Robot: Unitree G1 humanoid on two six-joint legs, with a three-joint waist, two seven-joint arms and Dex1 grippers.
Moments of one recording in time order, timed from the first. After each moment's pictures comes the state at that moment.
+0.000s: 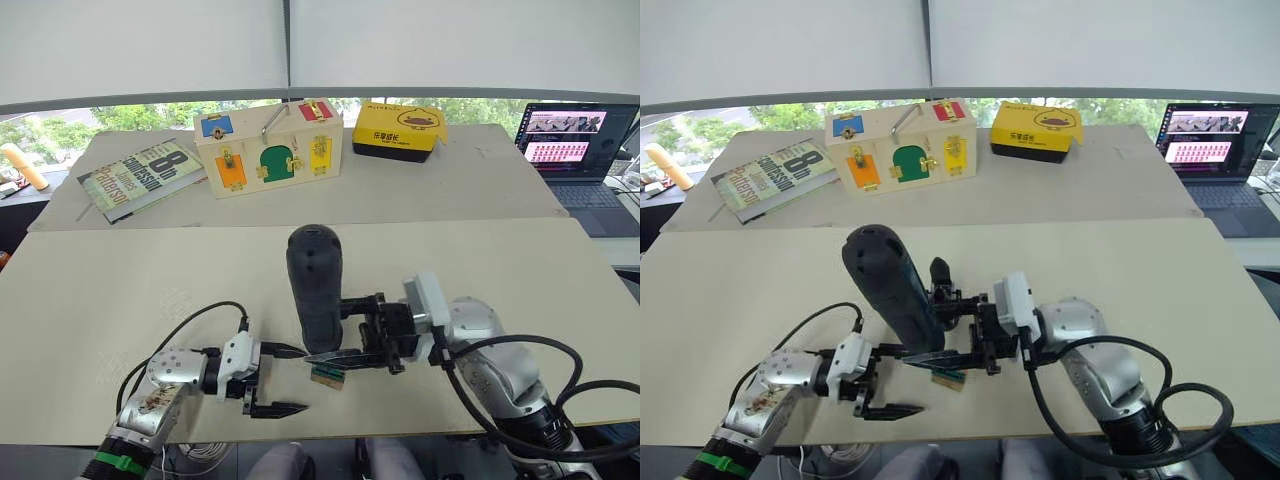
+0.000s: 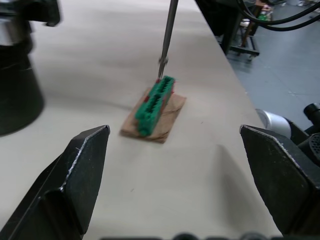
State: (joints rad) left arm -0.05 0.59 -0.17 -0.01 -0.37 -0.06 -1.32; right arm -0.32 -0.45 0.22 -0.44 0.63 0.25 1.13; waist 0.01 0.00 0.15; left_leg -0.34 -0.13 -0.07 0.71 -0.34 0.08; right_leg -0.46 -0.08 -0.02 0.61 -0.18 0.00
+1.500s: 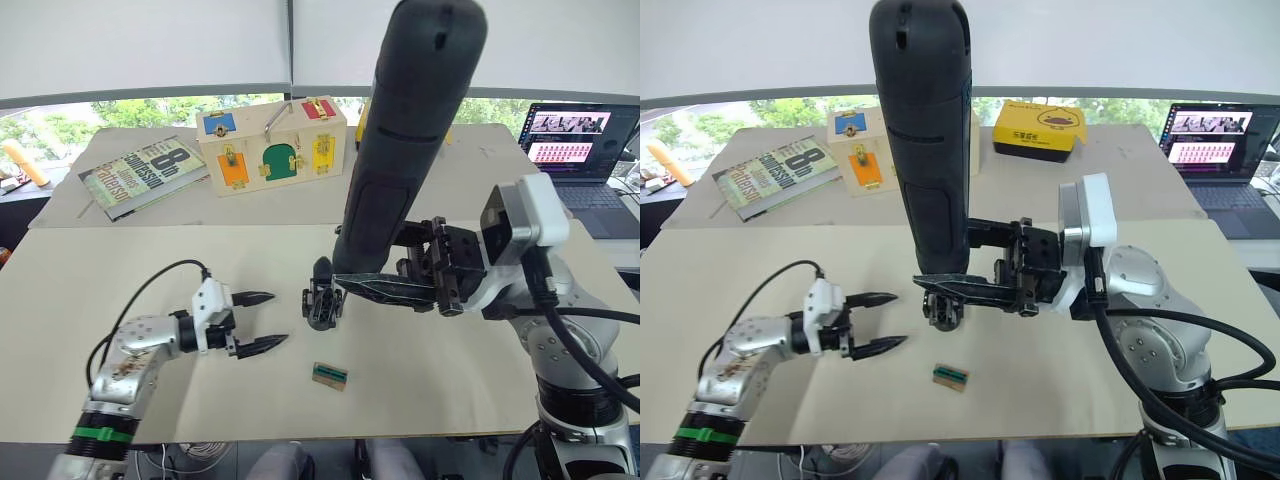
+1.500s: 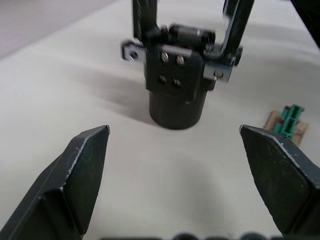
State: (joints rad) left arm -0.19 0.56 -0.05 0.04 -0.34 0.06 -1.13; right arm -0.51 -0.55 -0.02 -0.58 0.93 0.48 0.91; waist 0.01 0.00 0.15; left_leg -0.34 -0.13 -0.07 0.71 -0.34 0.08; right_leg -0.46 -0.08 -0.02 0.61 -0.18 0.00
